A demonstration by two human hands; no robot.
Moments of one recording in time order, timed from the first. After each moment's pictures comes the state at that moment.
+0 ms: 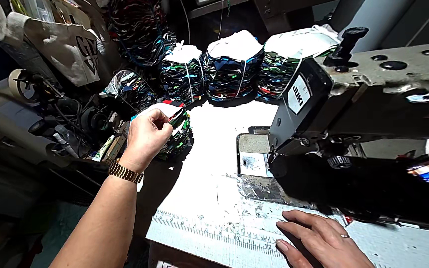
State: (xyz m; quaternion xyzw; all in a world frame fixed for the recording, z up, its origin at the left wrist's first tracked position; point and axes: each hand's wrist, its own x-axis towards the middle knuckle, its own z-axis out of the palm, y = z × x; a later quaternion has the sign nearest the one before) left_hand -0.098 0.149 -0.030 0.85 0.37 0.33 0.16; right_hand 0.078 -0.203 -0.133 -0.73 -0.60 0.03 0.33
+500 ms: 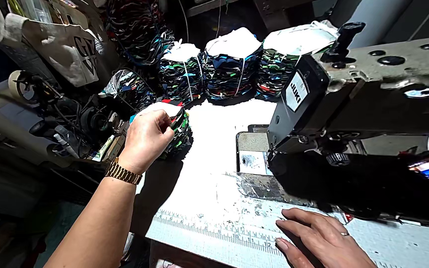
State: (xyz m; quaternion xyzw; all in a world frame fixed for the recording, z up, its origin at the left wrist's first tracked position) left_hand -0.098 0.138 -0.023 0.90 0.33 0.28 0.06; right_hand 0.080 -0.203 -0.135 -0.73 -0.60 0.04 0.33
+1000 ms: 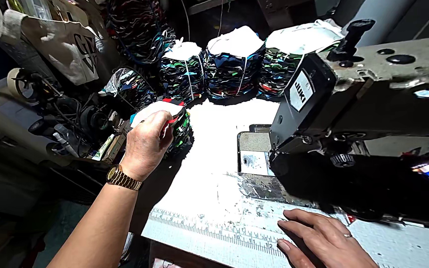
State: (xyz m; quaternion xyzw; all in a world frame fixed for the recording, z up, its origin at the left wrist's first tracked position) left_hand -0.108 0.136 -0.045 0.90 0.21 0.37 -0.03; right_hand 0.079 -0.203 -0.135 -0.73 -0.60 0.04 0.34
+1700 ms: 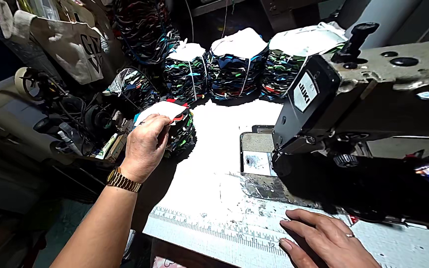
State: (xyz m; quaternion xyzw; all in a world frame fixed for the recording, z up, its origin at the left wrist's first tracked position) left_hand -0.121 0.142 -0.050 0.90 0.18 0.39 0.00; right_hand 0.079 -0.203 -0.134 -0.73 -0.60 0.03 0.33
